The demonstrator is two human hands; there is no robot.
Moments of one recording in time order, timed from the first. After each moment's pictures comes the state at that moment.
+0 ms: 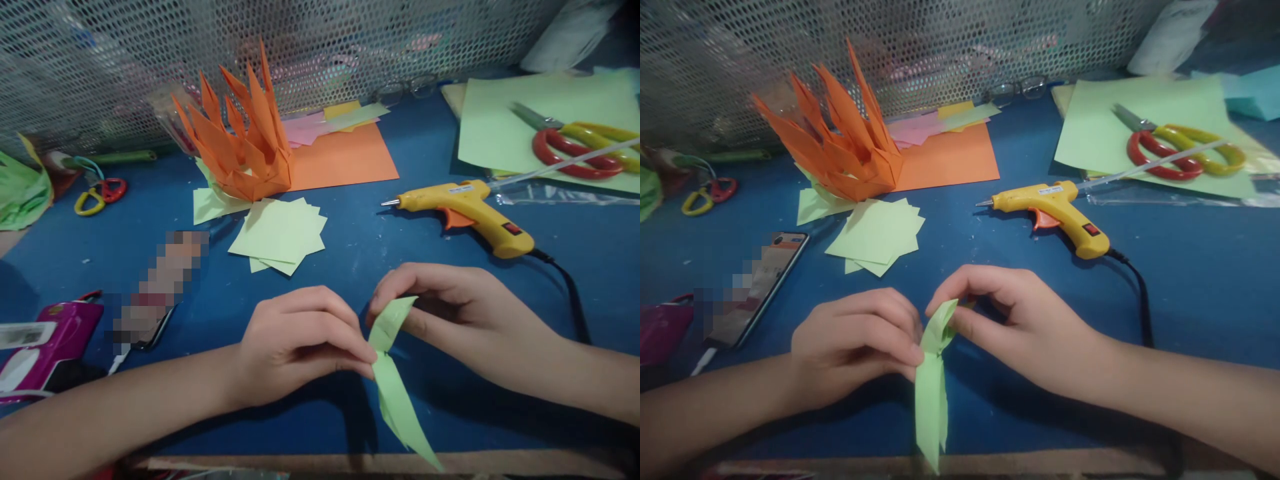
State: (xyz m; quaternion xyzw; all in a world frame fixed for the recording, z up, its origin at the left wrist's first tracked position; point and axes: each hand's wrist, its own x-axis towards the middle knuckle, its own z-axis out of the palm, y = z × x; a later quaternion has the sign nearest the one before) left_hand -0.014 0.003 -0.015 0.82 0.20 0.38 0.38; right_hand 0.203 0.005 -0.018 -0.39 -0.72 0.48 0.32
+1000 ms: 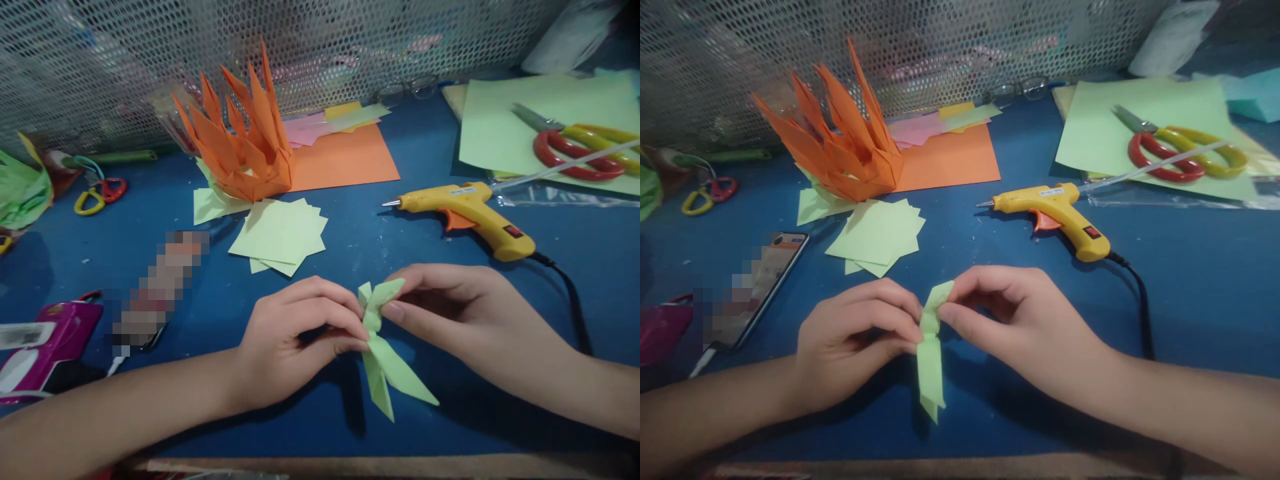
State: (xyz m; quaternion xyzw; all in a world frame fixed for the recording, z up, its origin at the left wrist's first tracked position) left_hand -0.011 0.000 -0.018 0.81 0.28 0.40 0.32; right_hand 0.199 -0.001 -0.018 -0.45 -0.60 0.56 0.35
